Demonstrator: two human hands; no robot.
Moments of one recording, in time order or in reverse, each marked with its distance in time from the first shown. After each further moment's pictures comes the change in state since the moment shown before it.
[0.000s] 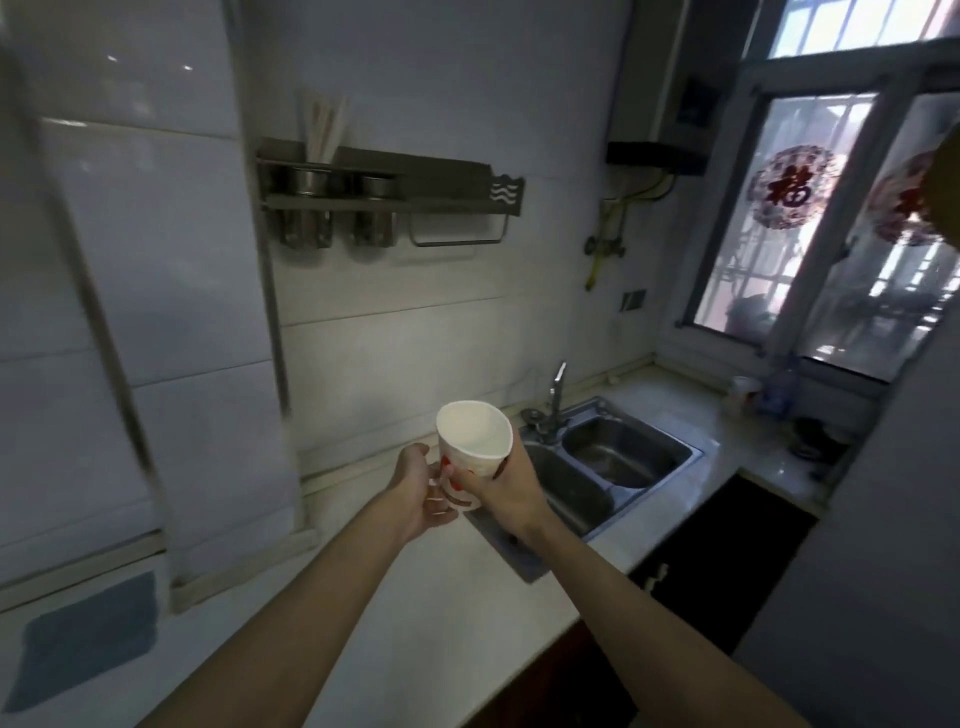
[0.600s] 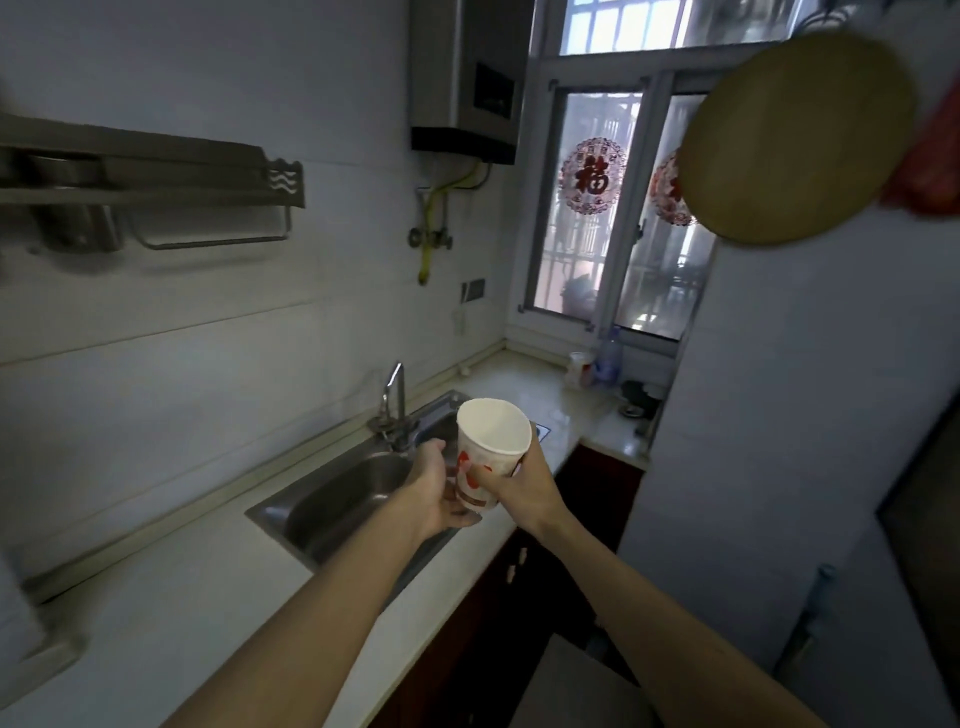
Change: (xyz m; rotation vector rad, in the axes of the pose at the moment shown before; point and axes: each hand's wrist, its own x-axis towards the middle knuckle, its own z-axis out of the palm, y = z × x) left_hand 0.023 -0.054 0.239 0.155 -0.381 -0.110; right_hand -0.018 0.033 -0.242 -0.138 0.356 0.077
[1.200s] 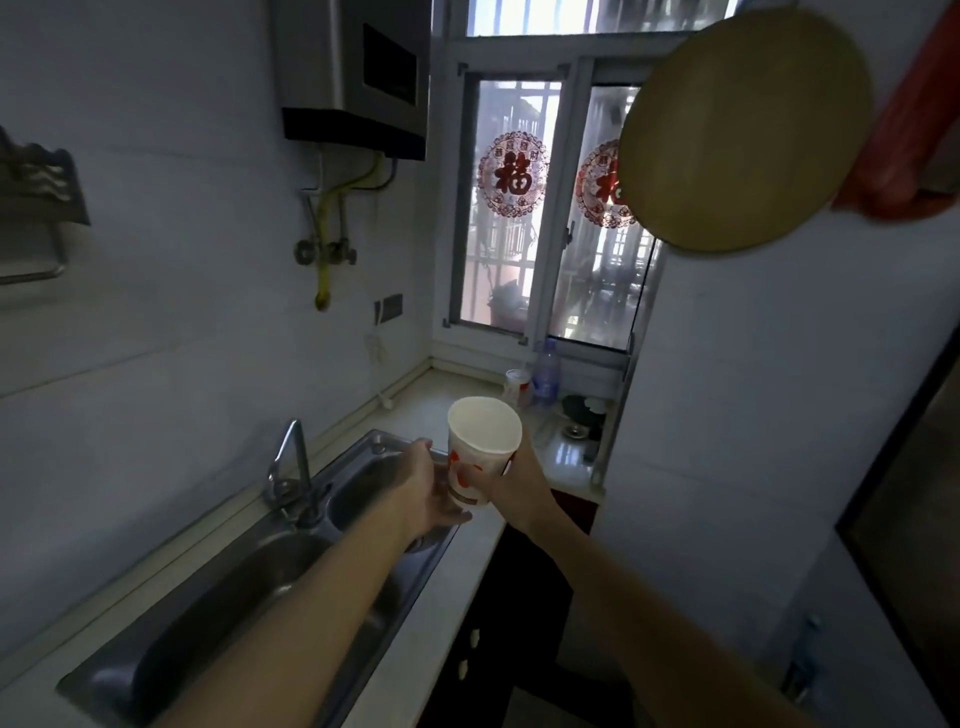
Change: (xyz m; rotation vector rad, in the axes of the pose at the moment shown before) left_hand 0.196 0.087 0.094 0.032 -0.099 -0.078; right_hand 0.185 0.059 -0.076 -0.035 0.157 -0.015
